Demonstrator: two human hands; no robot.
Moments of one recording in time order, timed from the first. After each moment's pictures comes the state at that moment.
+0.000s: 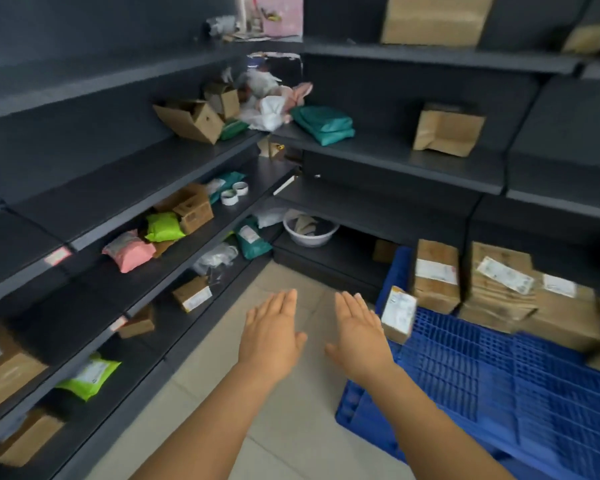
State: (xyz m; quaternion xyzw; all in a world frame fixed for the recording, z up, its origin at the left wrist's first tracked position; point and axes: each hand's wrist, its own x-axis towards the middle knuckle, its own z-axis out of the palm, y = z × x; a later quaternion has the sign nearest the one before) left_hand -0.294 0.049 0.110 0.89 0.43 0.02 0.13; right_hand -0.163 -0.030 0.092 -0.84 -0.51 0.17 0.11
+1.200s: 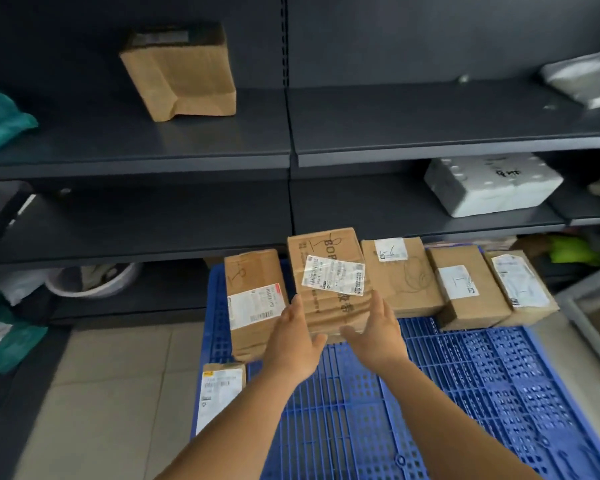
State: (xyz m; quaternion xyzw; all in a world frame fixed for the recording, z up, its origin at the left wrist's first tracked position) left_hand 0.221 0.018 -0.045 0.90 0.23 -0.12 0.34; right_hand 0.285 -0.118 -0.045 -0.92 -0.03 0.23 0.30
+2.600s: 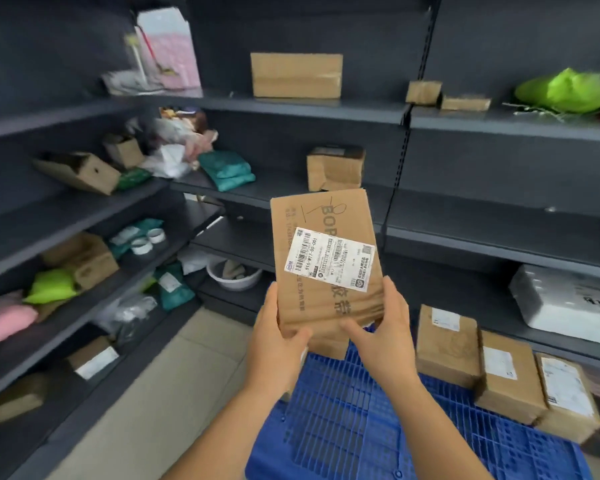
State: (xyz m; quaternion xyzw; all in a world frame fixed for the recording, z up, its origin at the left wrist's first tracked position) left_hand 0.000 -0.065 0.127 0.73 0.39 0.30 0.48; right_hand 0.127 -0.175 0.147 -0.80 -0.31 0.11 0.51
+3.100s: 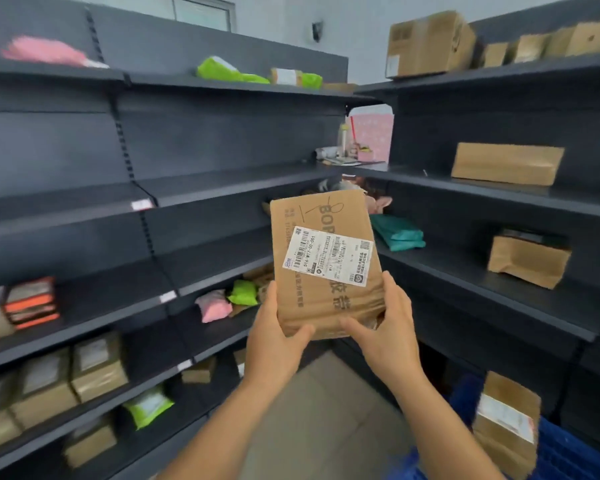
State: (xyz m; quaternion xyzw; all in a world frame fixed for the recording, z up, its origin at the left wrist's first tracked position) left_hand -0.292 0.009 0.243 0.66 0.51 0.46 0.31; right_hand -0.128 -0.024 0.251 -0.66 -0.53 0.17 0.50
